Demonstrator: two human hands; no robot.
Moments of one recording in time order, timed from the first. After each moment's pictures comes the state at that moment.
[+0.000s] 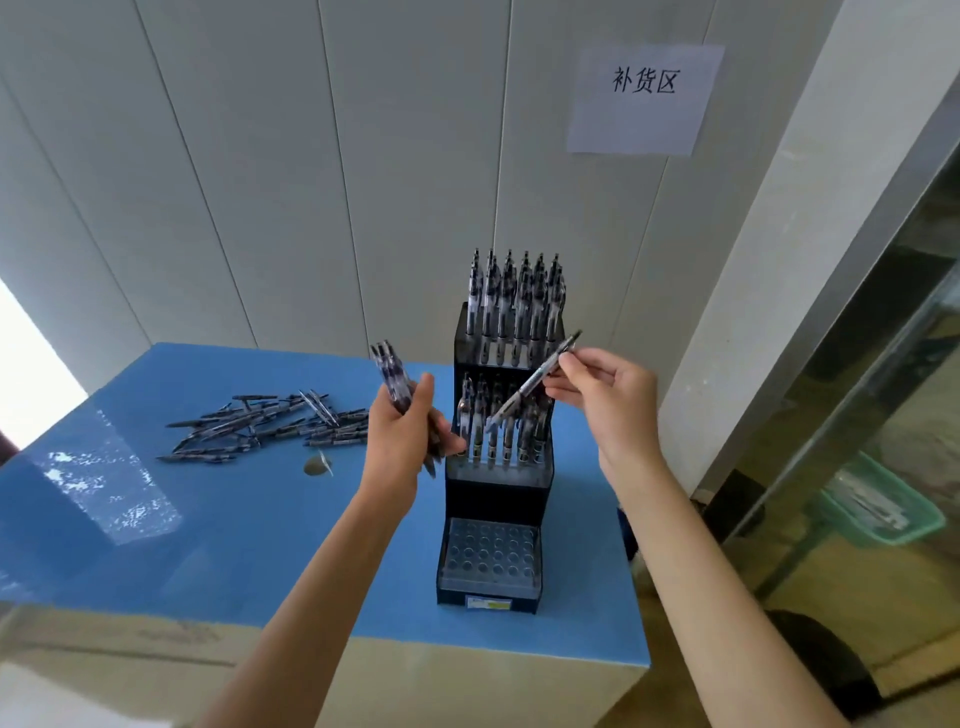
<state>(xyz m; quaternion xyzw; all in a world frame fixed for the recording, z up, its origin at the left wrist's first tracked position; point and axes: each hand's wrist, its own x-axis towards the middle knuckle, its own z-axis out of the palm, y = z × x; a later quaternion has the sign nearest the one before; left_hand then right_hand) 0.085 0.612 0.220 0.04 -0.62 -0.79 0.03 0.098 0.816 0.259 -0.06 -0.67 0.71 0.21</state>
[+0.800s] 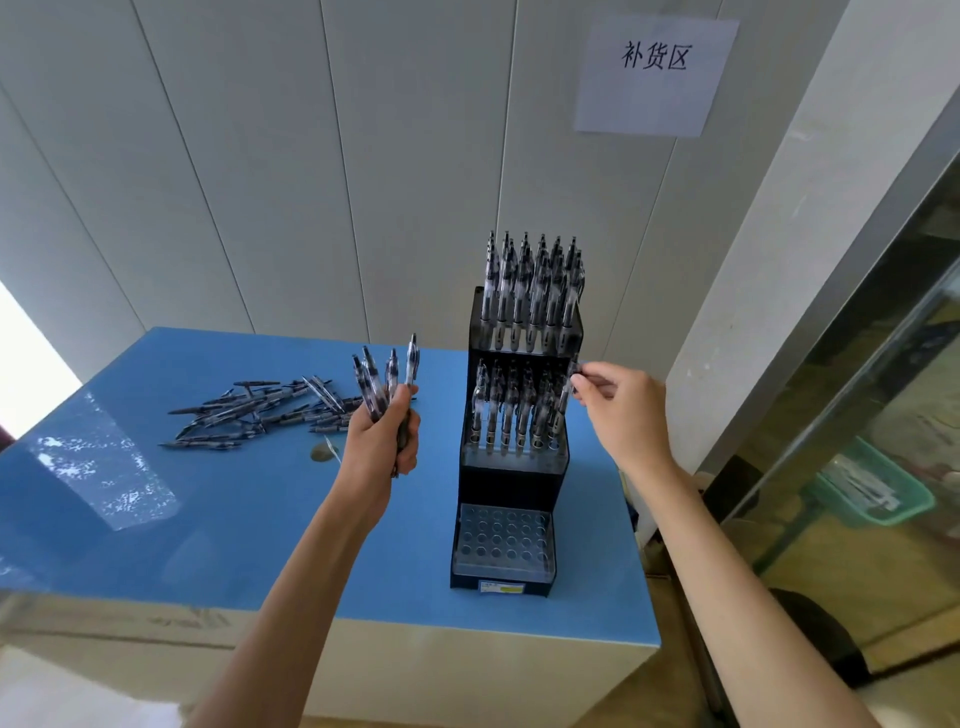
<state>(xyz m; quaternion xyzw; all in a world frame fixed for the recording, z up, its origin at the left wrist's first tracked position) 0.088 0.565 0.195 0.01 -0.60 -0.80 -0.01 0.084 0.836 0.215 0.00 -0.88 0.38 0.28</state>
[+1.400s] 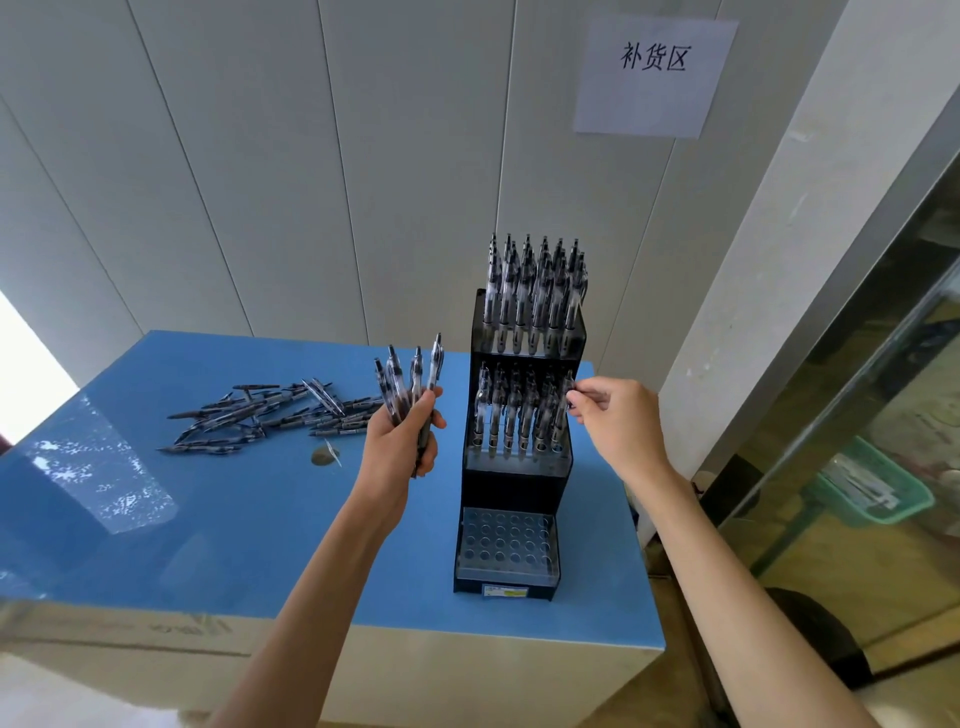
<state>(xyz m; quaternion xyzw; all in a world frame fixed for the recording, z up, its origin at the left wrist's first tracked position) 0.082 0.578 0.189 -0.01 -0.62 -0.78 0.00 0.077 0.835 0.201 -0.02 -0.89 0.39 0.22</state>
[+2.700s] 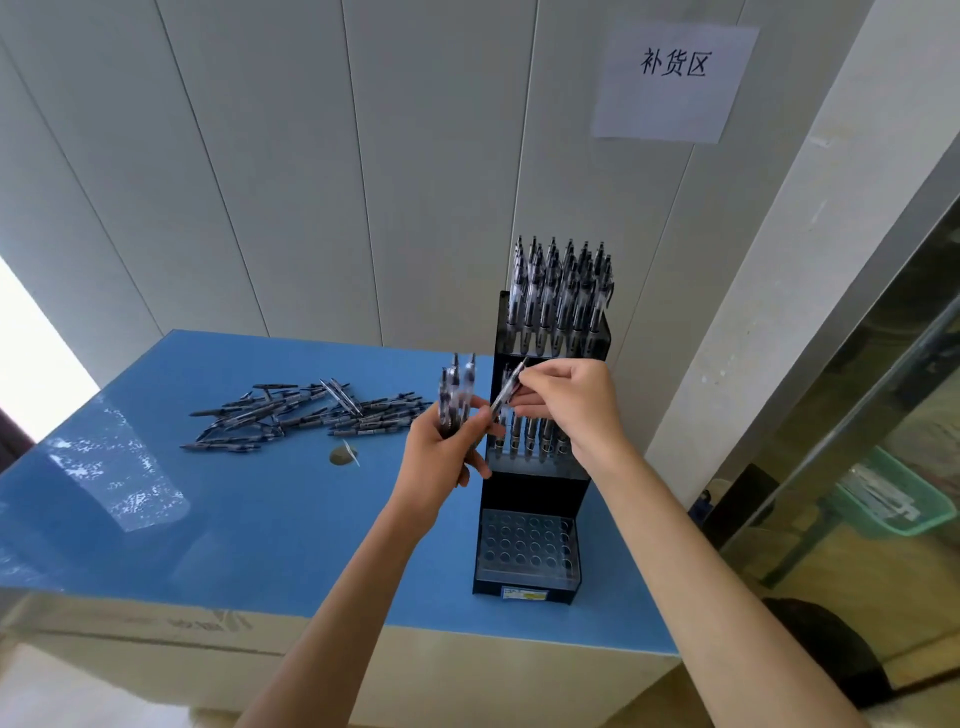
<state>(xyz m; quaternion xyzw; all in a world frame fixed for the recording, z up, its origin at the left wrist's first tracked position) 0.089 0.583 0.186 -0.06 -0.68 -0.73 -0.02 0.077 0.745 0.249 -0.09 -0.74 0.66 0.08</state>
